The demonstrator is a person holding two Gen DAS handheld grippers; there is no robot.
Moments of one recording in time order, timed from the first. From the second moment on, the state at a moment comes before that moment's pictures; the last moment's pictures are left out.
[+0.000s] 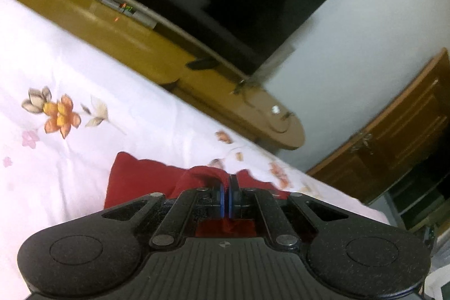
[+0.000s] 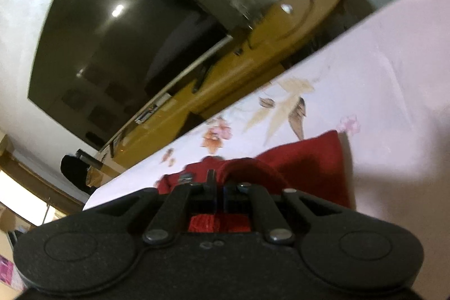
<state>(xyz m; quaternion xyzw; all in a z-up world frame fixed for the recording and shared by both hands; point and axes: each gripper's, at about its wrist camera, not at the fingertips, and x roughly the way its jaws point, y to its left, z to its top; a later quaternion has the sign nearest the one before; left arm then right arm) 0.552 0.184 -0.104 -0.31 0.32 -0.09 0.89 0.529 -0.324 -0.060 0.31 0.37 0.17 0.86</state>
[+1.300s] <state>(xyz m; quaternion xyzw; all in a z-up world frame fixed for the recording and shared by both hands) 0.577 0.155 -0.144 -0.11 0.32 0.02 0.94 0.559 -0.268 -0.098 -0.04 0.35 0.08 0.93</state>
